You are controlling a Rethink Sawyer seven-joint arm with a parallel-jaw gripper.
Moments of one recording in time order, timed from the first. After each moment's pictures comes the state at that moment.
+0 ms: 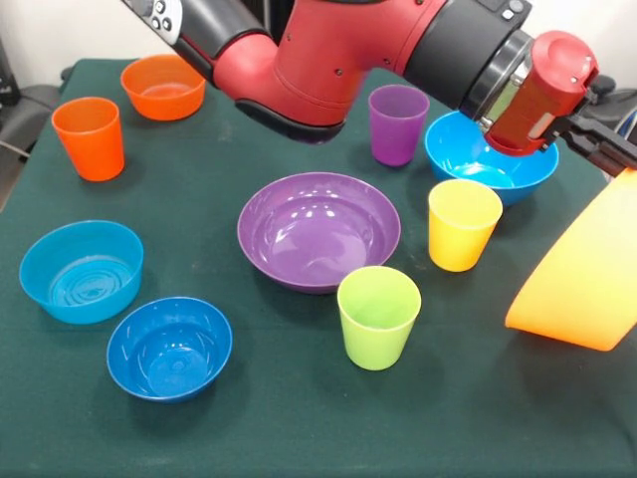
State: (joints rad) arm -1.01 0.19 1.28 1.70 -0.49 0.22 2.19
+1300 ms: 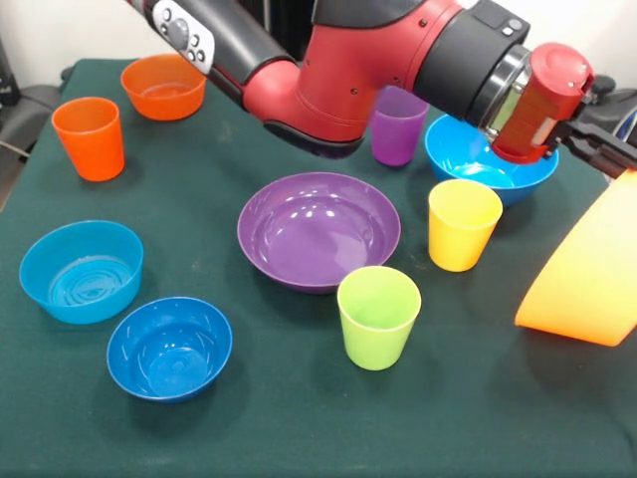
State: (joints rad) arm -1.08 0.40 1.31 1.70 -0.66 0.22 2.08
